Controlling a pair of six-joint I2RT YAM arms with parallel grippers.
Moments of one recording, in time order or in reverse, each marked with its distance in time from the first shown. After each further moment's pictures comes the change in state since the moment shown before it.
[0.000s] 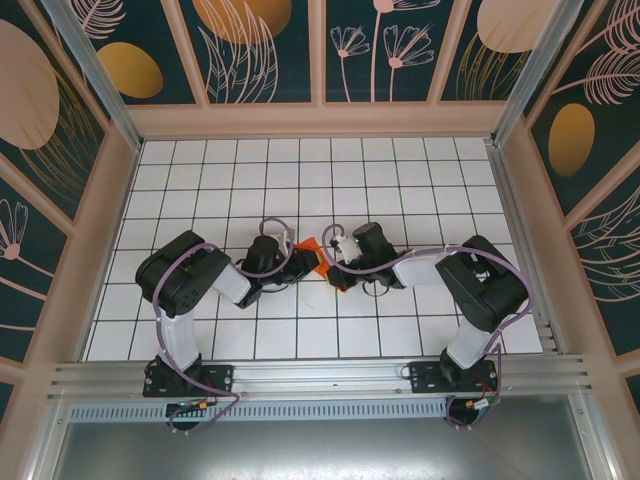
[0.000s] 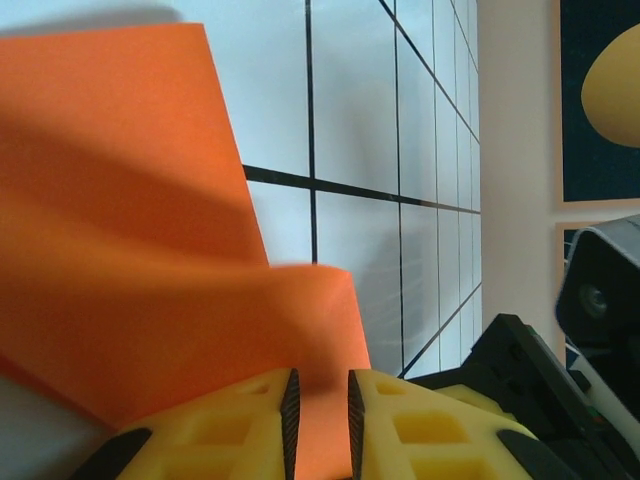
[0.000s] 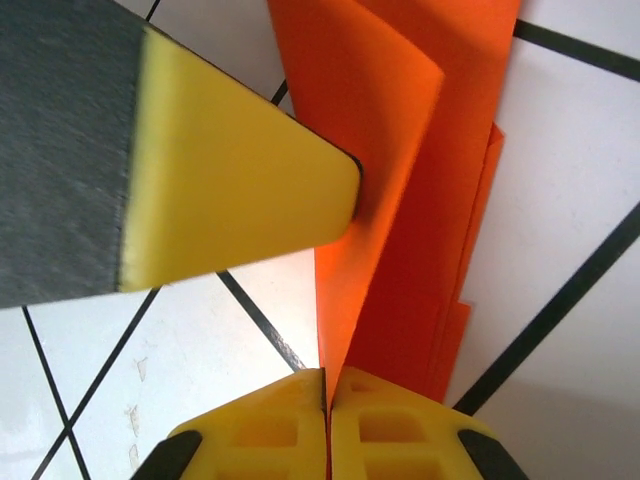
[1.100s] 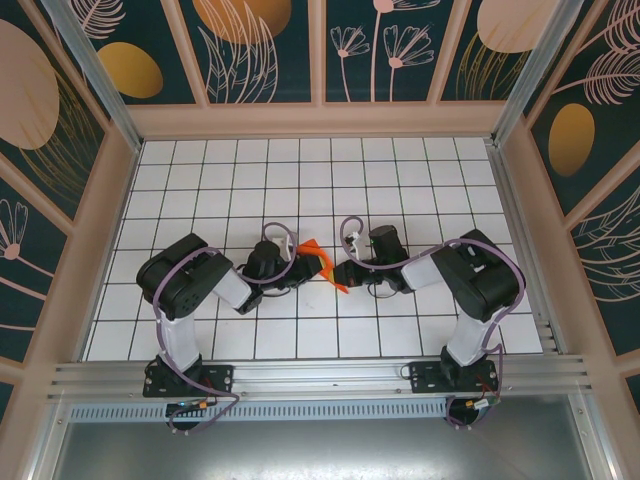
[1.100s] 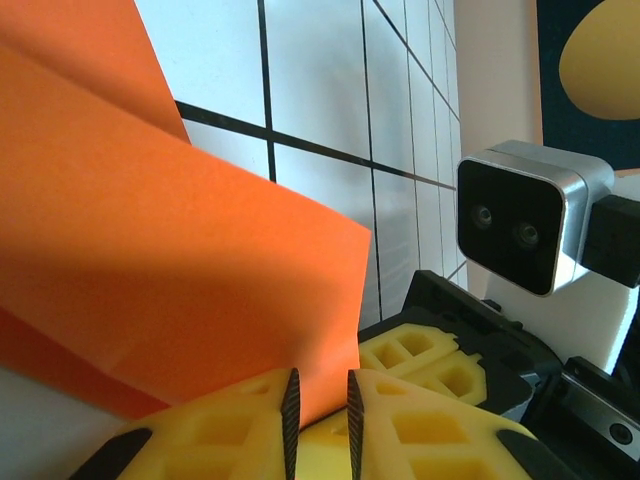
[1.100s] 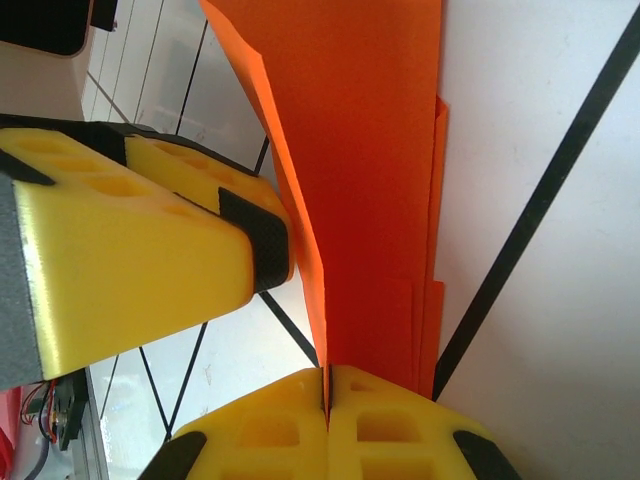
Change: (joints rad) left arm -0.043 0.005 -0.033 0.074 -0.008 -0.016; right arm -0.096 0.069 -0.097 0.265 -0.216 0.266
